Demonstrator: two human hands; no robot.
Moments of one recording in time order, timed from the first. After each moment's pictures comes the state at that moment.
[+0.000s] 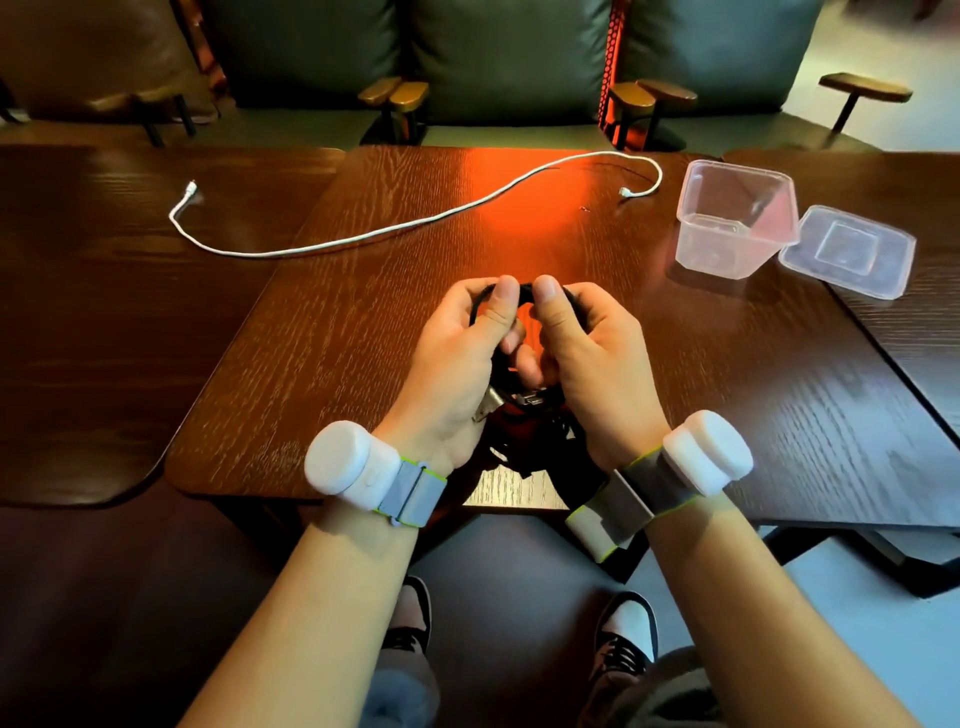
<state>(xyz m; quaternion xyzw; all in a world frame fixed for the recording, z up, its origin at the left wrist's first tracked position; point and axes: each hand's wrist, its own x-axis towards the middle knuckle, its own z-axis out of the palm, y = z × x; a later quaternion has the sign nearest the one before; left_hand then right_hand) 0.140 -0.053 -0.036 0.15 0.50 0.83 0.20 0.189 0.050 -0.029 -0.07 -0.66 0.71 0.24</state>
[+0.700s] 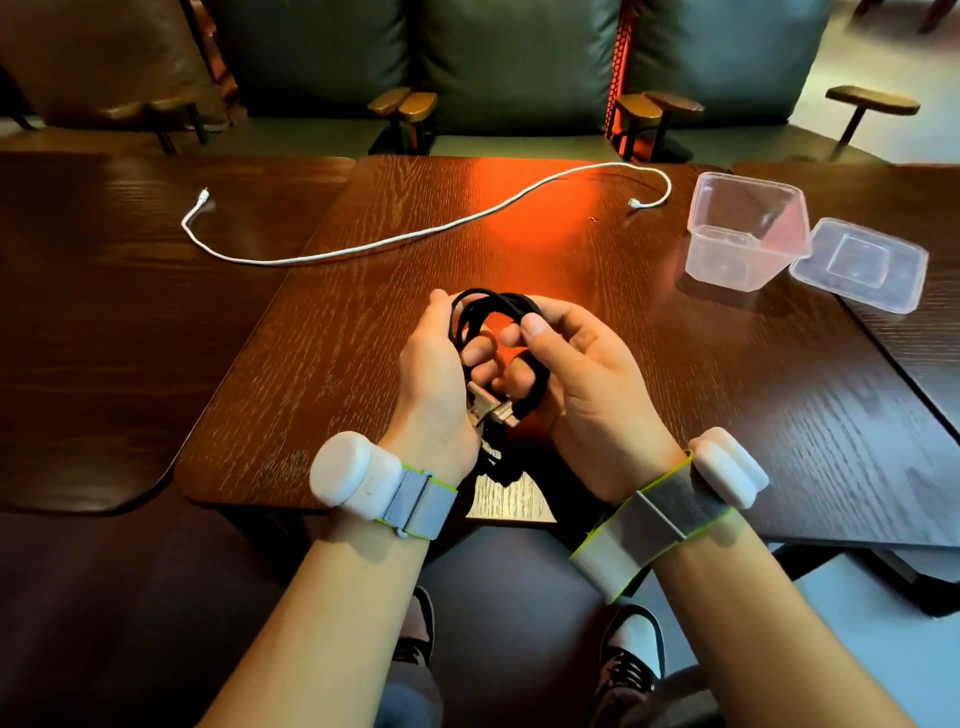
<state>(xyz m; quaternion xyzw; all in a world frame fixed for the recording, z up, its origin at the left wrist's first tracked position) 0.127 -0.056 -0.037 -0.04 0.45 0.87 0.20 0.192 0.032 -0.025 -0.01 -0.48 0.87 0.10</state>
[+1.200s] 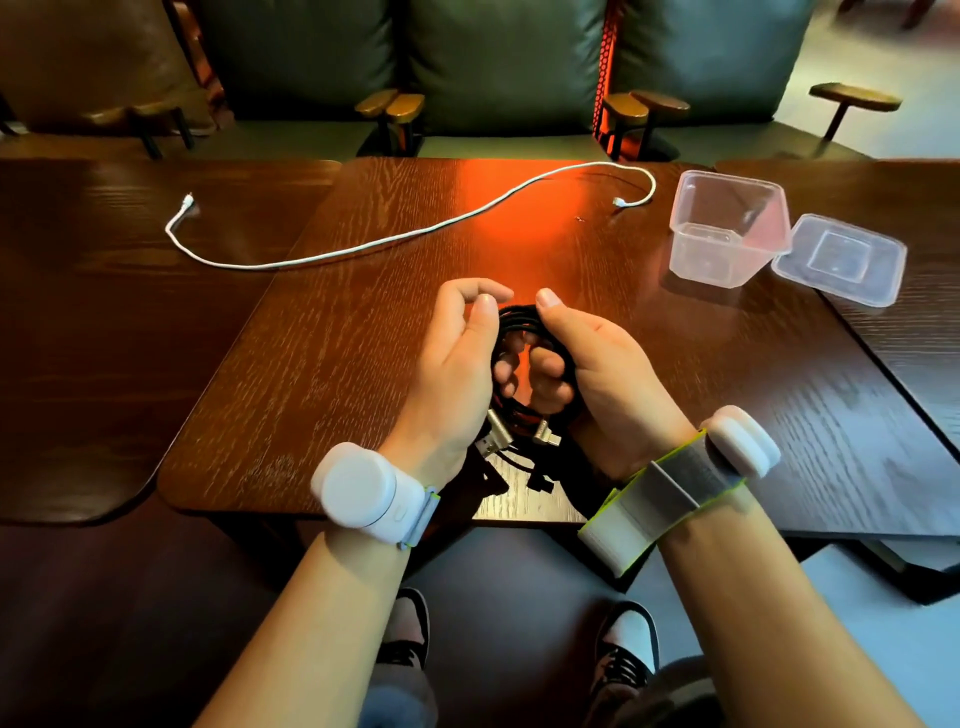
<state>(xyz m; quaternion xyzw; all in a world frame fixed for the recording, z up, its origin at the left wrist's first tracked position) 0.135 -0.052 -0.049 0.21 0.61 0.76 0.10 0.193 0.058 -0.015 -0.08 -0.56 0.83 0.05</state>
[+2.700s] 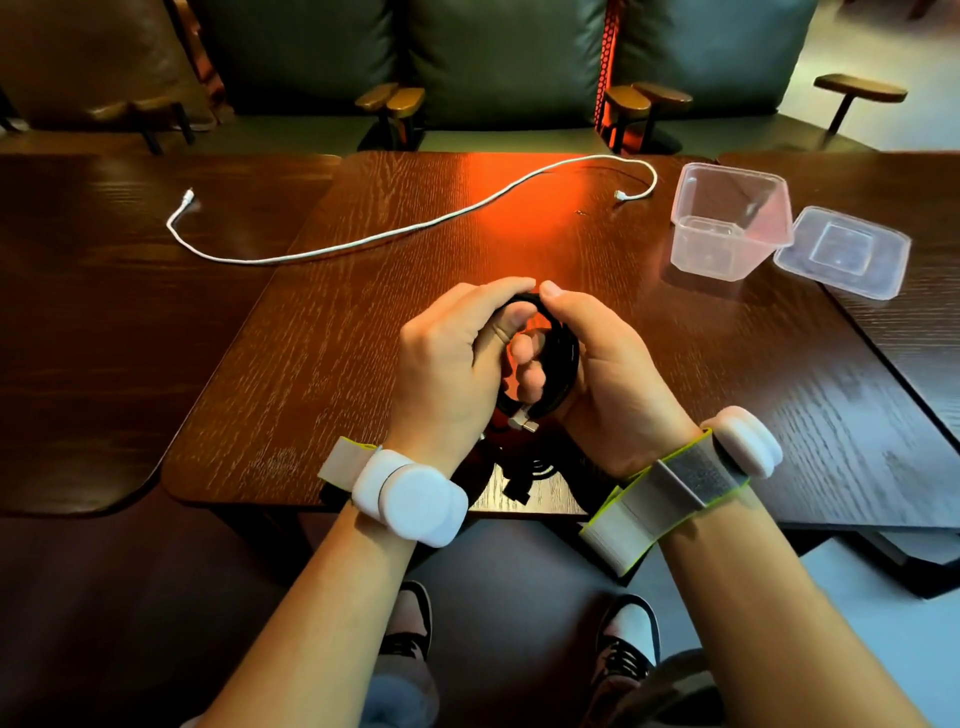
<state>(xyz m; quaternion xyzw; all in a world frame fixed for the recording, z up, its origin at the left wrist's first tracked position) 0.135 -0.061 -0.040 0.34 0.75 0.50 -0.26 0.196 0.054 -0.009 -0.06 -0.48 0.88 0.04</state>
